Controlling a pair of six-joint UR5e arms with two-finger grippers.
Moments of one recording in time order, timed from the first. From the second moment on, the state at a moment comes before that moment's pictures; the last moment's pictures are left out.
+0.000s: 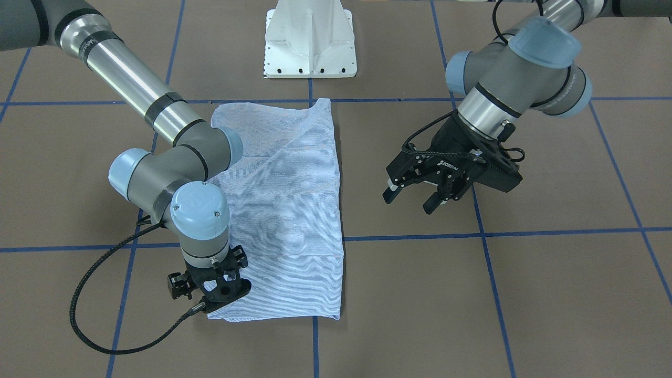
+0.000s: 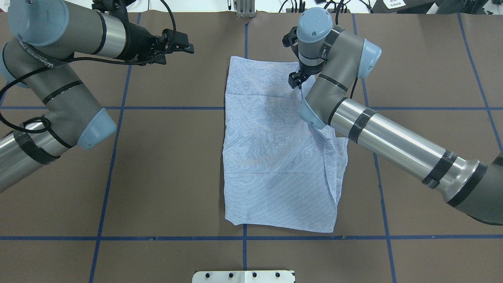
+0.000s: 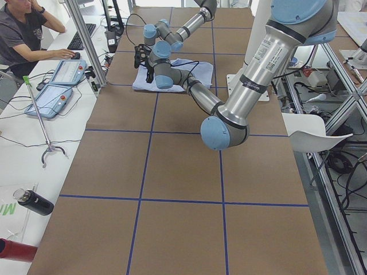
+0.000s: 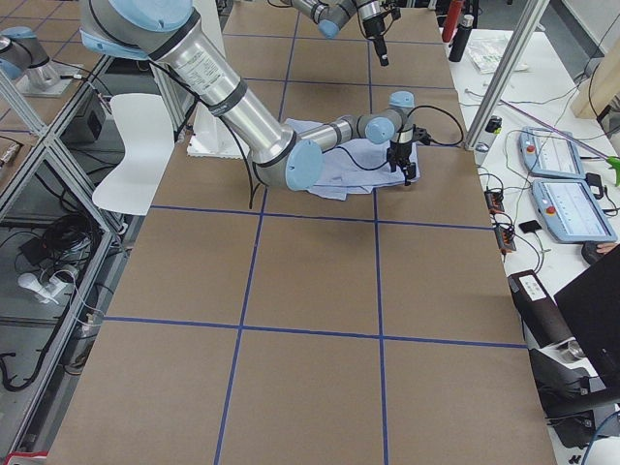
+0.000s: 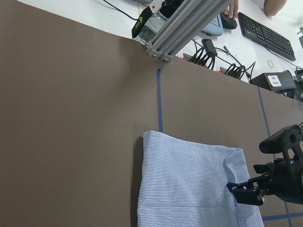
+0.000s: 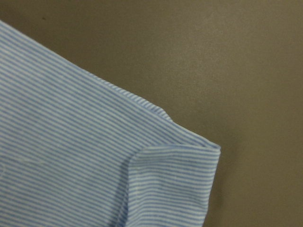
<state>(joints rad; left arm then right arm) -0.87 -2.13 -1.61 -2.32 -2.00 -1.33 0.79 -0.67 0.98 -1.34 1.83 0.44</state>
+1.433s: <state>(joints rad) -0.87 -2.14 -1.61 -2.32 -2.00 -1.34 0.88 -0.79 1.05 -1.34 1.87 0.29</state>
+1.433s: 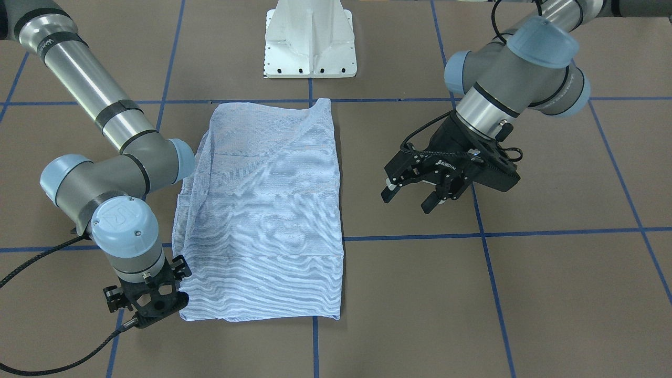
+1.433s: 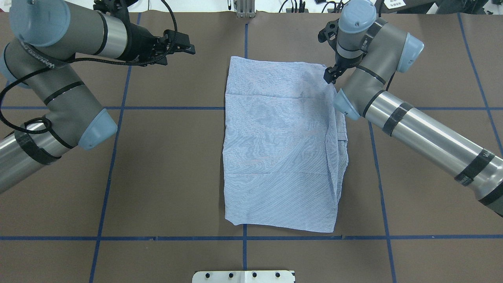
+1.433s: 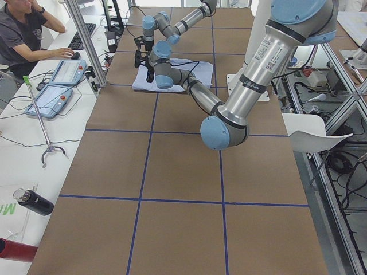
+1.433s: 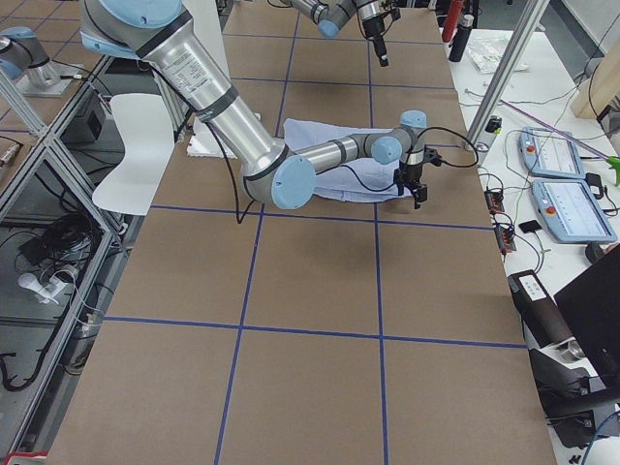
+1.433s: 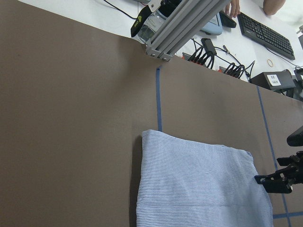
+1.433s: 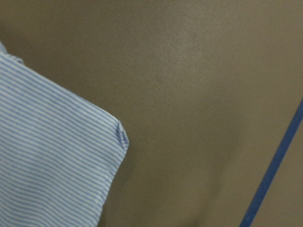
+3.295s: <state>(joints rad) -0.31 -2.01 -1.77 -2.19 -1.75 -1.84 0.83 -1.14 1.86 -1.42 2.32 1.04</state>
